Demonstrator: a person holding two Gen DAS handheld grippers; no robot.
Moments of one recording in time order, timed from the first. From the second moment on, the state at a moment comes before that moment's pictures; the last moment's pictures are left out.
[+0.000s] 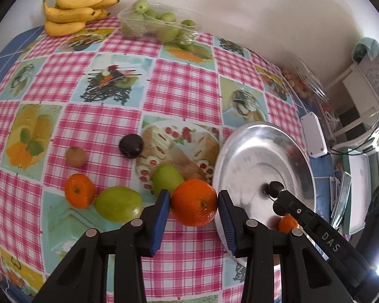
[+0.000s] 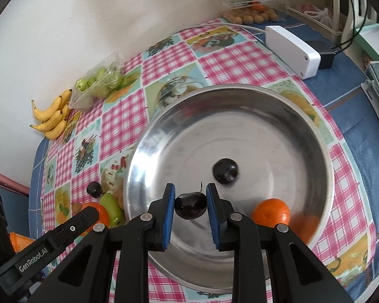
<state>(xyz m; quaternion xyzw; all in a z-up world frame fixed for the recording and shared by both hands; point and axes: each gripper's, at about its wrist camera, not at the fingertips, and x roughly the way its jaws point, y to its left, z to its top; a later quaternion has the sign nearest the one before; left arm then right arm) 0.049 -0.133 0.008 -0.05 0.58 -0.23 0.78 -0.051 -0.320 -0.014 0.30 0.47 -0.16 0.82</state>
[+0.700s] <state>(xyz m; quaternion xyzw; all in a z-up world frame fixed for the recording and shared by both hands) 0.020 -0.198 -0.004 0.02 0.58 -0.29 0.77 -0.070 -0.349 -0.022 0.33 0.45 -0.18 0.81</state>
